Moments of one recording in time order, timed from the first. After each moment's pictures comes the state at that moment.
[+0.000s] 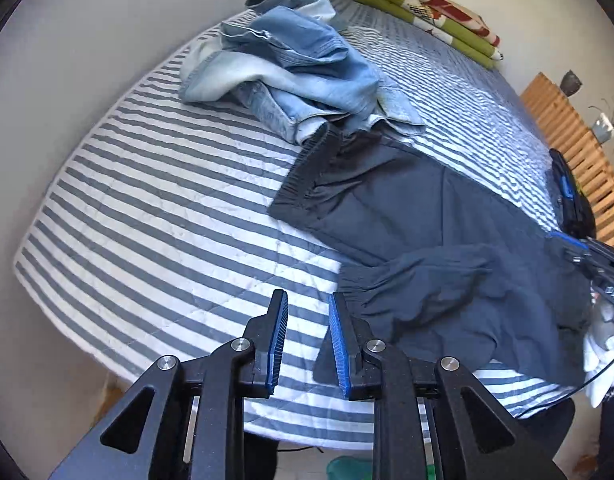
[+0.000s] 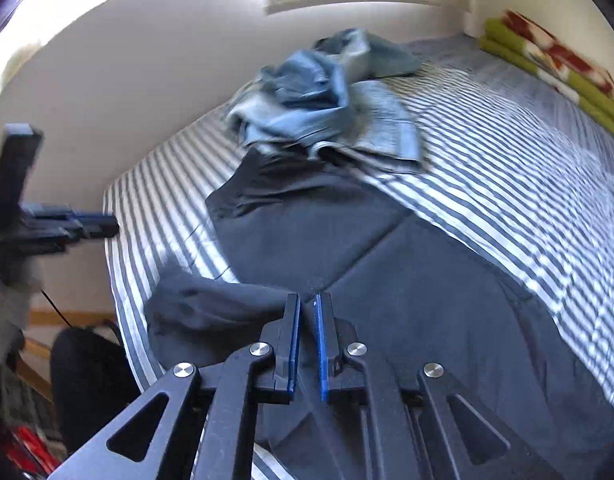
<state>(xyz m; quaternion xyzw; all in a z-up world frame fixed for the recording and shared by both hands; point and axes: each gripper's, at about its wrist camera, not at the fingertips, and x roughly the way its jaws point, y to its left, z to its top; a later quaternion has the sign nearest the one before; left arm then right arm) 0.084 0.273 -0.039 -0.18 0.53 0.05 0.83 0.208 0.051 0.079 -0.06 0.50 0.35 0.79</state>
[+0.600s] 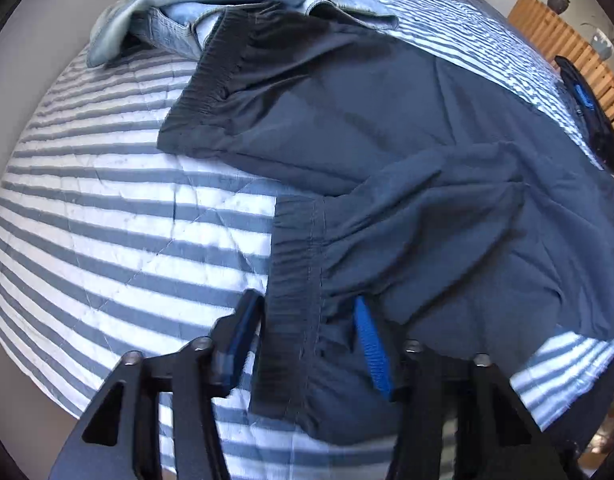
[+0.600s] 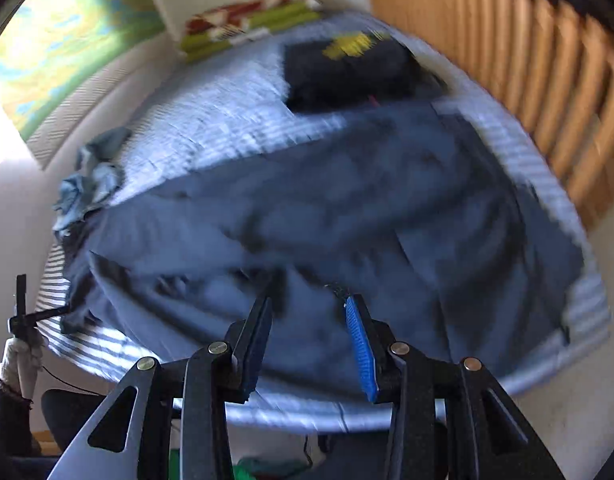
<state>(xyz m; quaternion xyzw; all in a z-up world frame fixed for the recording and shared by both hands) 0.121 0.189 -0.141 -0.06 0.59 0.04 0.80 0.014 -0.362 0.055 0.15 0.55 -0.04 0.82</state>
